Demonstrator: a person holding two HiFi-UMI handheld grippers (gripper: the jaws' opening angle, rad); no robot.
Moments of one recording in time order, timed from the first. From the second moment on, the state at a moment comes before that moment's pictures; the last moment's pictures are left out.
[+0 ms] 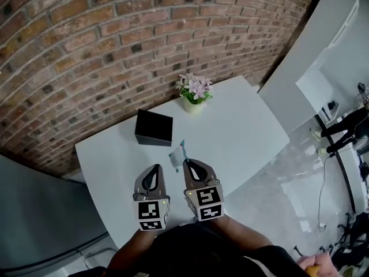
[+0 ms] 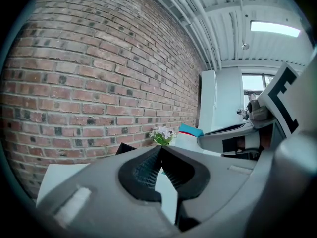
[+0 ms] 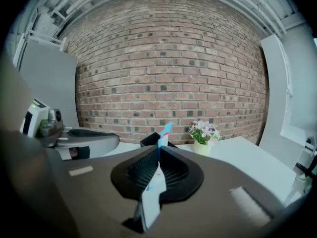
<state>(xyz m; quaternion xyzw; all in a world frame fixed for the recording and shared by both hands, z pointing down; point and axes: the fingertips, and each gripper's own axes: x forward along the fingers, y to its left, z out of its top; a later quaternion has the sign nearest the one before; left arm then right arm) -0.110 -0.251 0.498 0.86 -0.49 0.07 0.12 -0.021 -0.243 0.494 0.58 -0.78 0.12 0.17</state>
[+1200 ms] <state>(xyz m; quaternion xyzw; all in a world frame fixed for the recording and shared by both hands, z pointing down) 0.012 -0.079 0.479 0.84 -0.52 0.08 0.12 0.117 -0.070 0.470 0.54 -0.83 0.11 0.13</state>
